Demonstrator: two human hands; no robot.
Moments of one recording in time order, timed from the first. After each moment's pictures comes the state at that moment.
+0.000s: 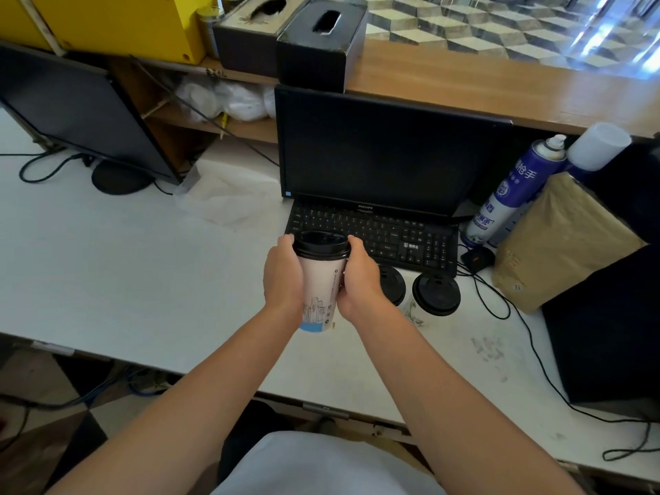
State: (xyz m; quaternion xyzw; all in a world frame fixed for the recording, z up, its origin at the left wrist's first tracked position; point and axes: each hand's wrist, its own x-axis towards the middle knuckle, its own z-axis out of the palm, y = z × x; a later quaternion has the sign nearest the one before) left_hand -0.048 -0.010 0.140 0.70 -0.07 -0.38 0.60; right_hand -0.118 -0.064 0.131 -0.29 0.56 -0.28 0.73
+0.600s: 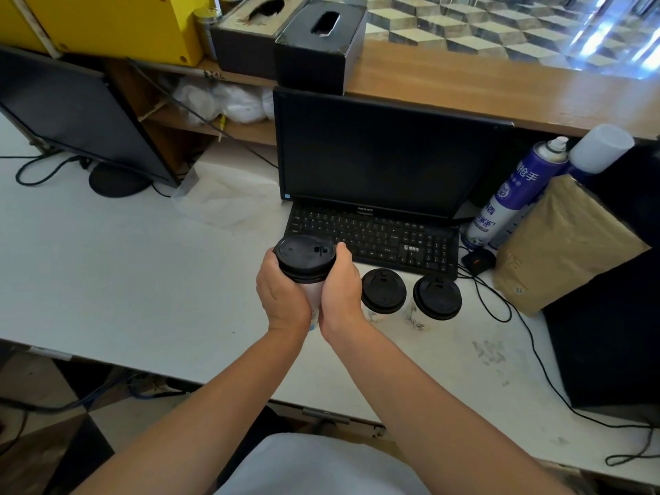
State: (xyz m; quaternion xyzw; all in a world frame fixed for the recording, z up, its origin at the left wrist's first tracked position) left_hand -0.060 -0.006 0.132 0.64 -0.06 -0.26 0.72; right_hand -0.101 -0.038 0.131 -0.32 0.52 -0.32 0.73
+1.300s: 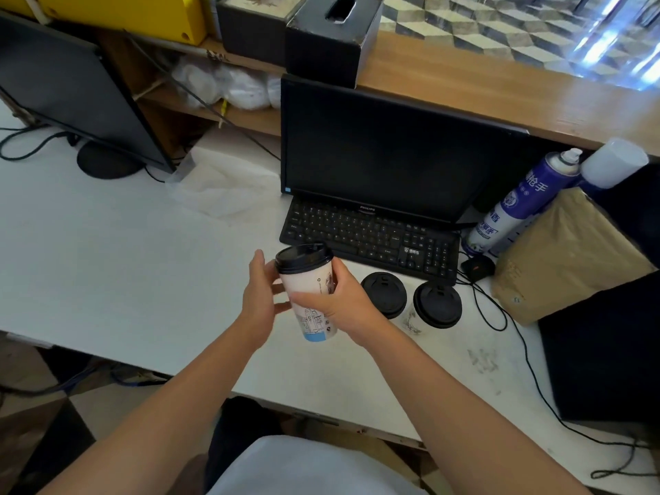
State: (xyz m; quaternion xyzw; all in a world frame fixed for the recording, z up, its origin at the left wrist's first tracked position) left_hand -0.004 0.004 0.067 0.65 -0.08 -0.46 0.60; right_hand -0.134 -0.071 0.092 -0.61 0.40 -0.12 0.68
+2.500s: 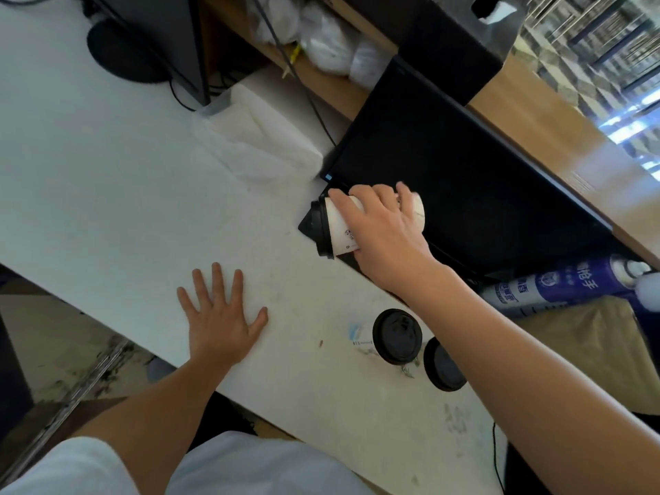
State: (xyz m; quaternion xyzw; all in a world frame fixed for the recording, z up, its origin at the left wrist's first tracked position) left_hand 0.031 0.058 -0.111 0.94 -0.32 -0.12 0.07; right_hand -0.036 -0.149 0.164 -0.97 0.17 0.11 -0.10
